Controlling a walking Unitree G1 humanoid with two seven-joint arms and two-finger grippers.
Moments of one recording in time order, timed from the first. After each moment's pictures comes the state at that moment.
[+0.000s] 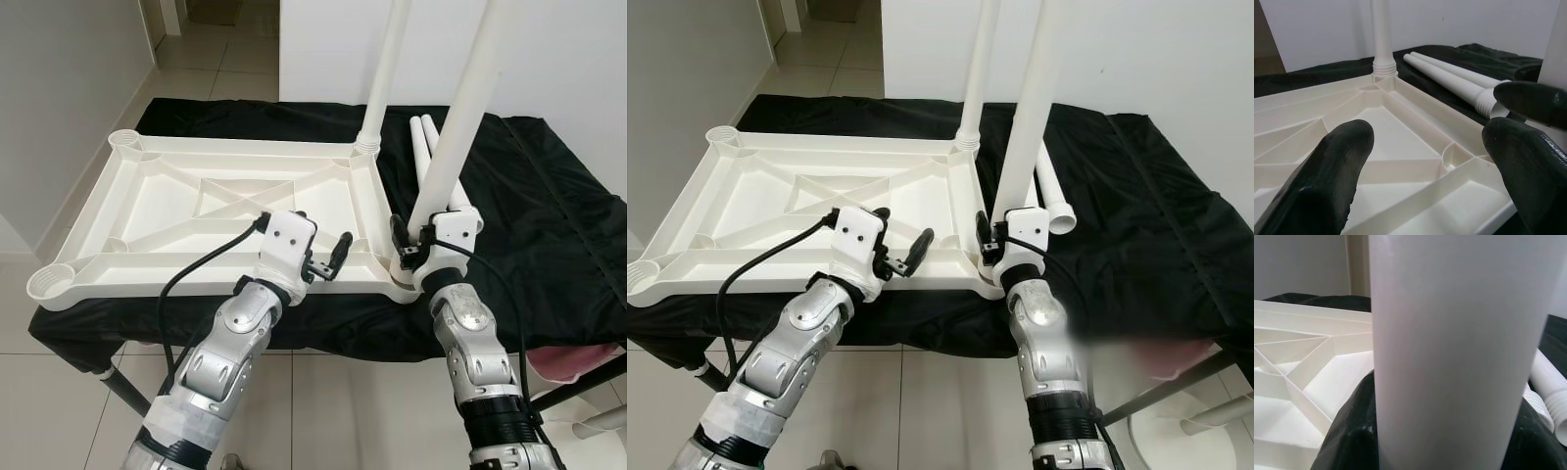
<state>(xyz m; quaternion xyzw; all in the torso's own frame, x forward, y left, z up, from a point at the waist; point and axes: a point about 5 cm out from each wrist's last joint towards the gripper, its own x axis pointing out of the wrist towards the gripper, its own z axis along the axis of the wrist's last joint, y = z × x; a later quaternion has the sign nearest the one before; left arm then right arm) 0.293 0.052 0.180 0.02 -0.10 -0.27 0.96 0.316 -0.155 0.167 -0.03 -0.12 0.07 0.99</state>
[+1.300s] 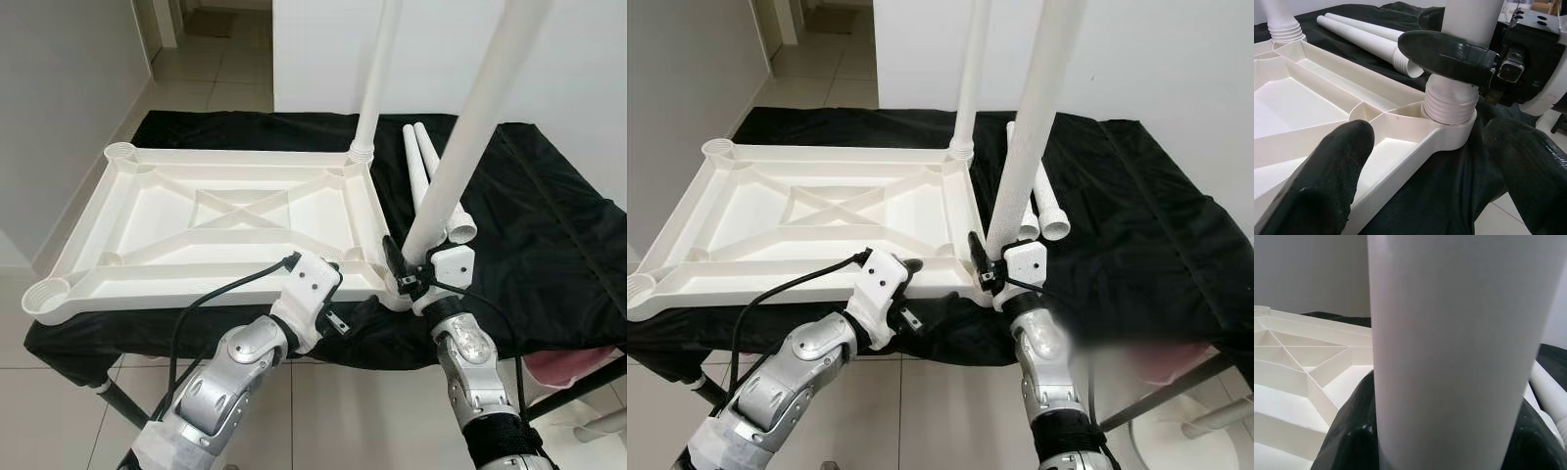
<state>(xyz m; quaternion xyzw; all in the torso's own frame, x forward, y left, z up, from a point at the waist) 0.262 0.036 0.155 0.04 -0.02 -0.42 0.91 0.306 -0.155 0.133 -0.06 -0.17 0.16 0.97</state>
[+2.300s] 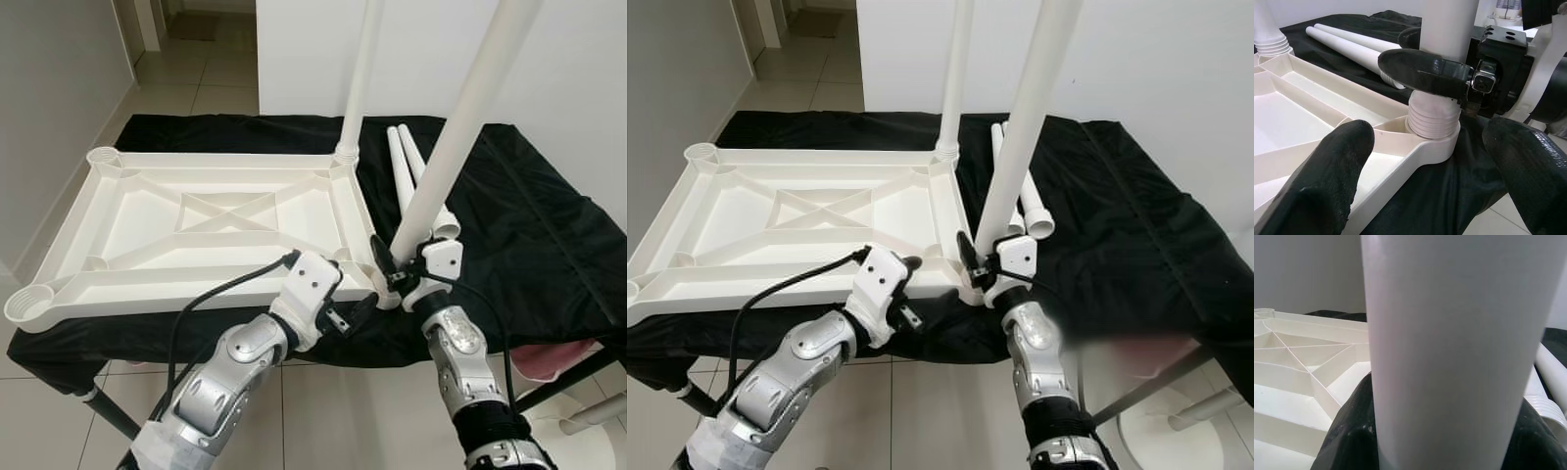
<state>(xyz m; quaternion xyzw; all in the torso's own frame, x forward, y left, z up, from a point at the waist) 0.261 0.035 0.159 0.04 -0.02 -0.42 0.91 0.319 -0.149 0.127 -0.01 -0.12 0.16 0.98</state>
